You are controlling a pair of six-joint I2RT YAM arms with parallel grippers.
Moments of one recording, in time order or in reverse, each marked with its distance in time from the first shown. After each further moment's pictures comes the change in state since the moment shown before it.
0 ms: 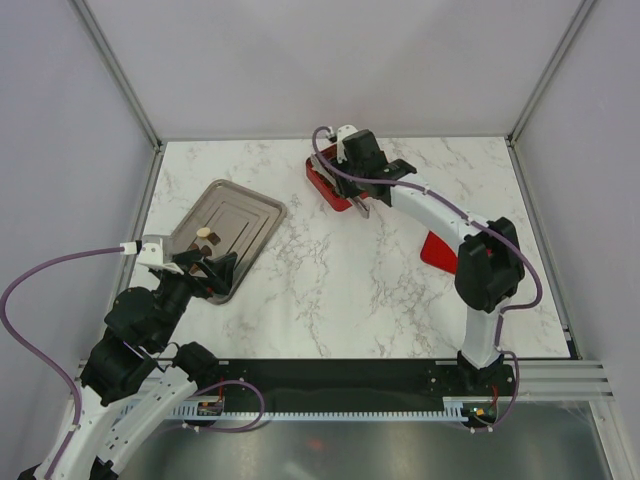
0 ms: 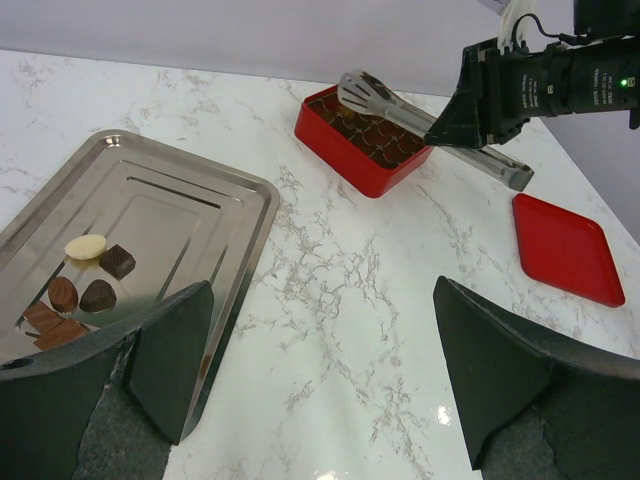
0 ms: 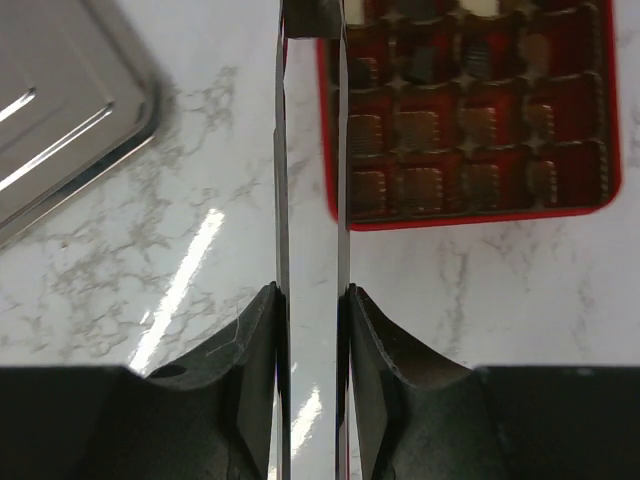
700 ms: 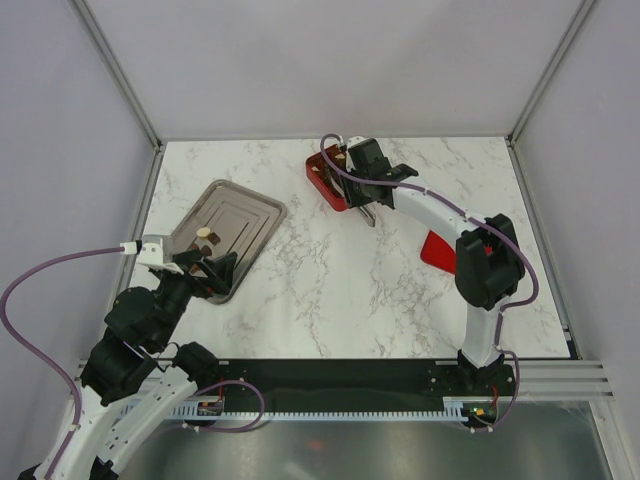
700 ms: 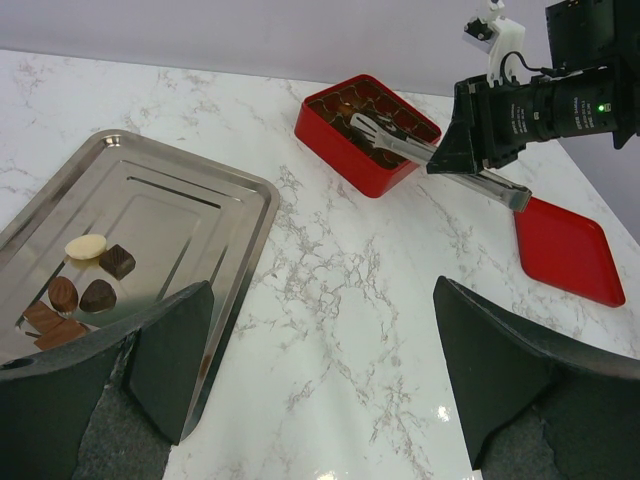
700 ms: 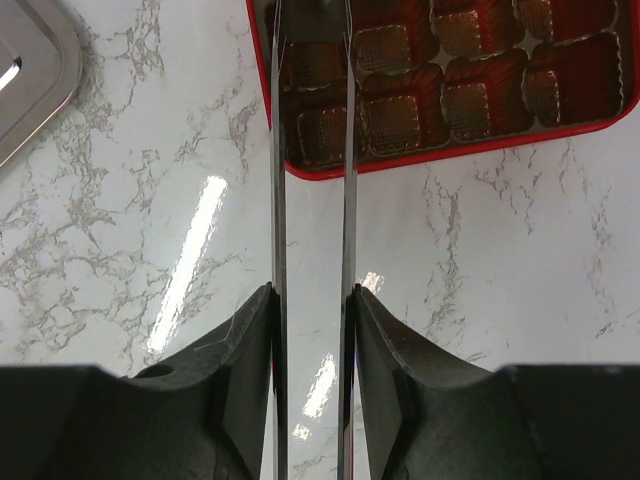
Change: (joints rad) left arm 0.000 0.000 0.000 0.000 0.000 0.000; right arm -0.075 0.009 -0.067 -0.024 0.023 0.069
